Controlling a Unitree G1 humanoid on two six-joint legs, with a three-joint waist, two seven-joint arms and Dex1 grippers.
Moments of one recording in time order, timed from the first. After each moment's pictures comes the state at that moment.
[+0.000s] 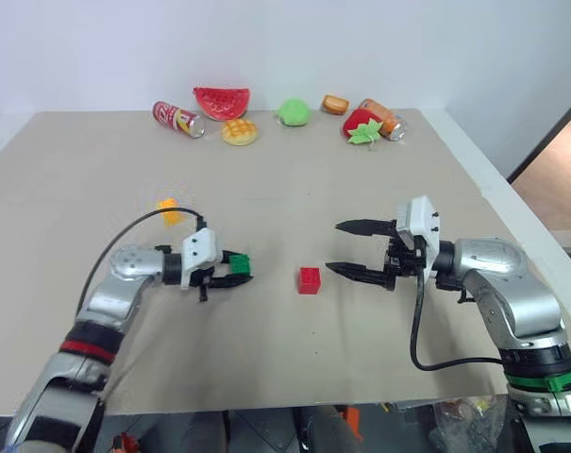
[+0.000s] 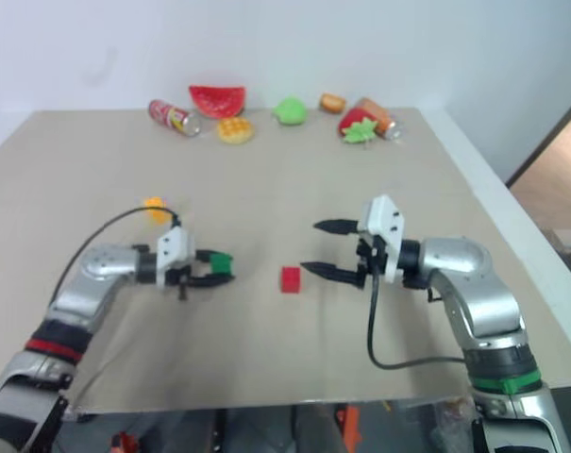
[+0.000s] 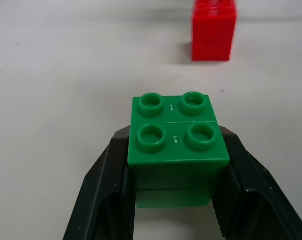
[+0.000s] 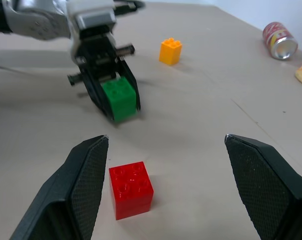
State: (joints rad) left arm -0.59 0.50 -0.20 0.42 -0.20 -0.14 -1.23; right arm -0.40 -0.70 -0.03 -0.21 0.45 0.37 1.10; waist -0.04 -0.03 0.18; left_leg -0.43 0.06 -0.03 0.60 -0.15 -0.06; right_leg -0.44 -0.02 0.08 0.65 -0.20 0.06
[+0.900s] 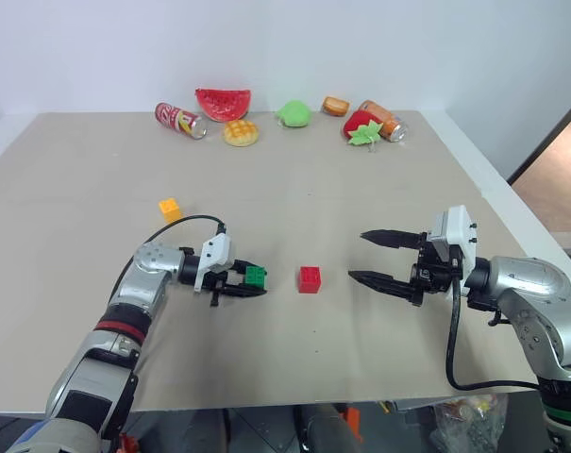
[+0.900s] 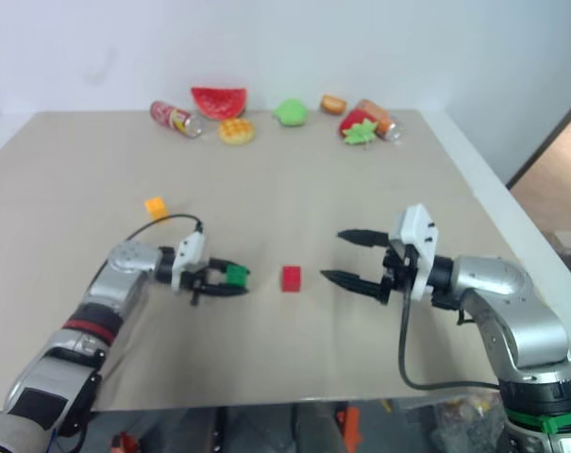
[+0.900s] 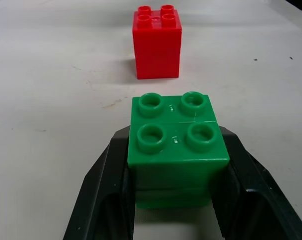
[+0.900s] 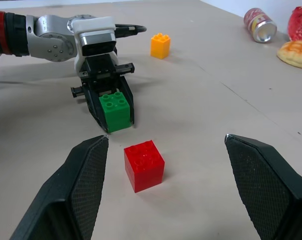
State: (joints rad) left arm -0.69 0.39 -0.19 0.69 -0.20 -0.22 -1.43; right arm -0.25 -0.78 -0.15 -0.33 0.56 0.46 1.04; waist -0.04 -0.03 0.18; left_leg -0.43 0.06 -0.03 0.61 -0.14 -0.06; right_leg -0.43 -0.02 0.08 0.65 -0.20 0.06
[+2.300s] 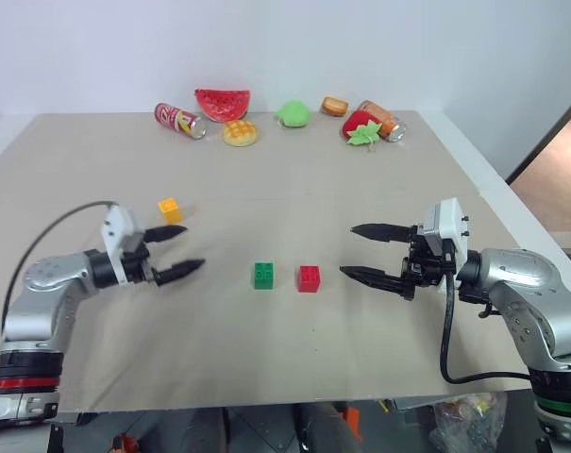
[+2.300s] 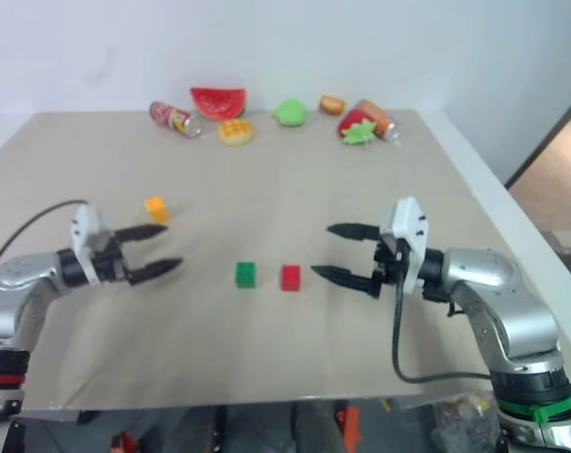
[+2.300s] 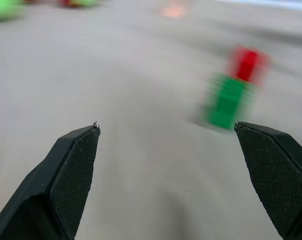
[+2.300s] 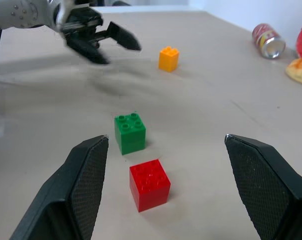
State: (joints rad) left arm -0.34 0.65 0.22 0.12 -0.43 0.31 -0.99; right arm -0.33 -0.74 -0.09 -0.31 0.55 0.44 1.03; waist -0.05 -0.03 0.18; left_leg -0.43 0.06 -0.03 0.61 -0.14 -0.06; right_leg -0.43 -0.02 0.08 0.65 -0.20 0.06
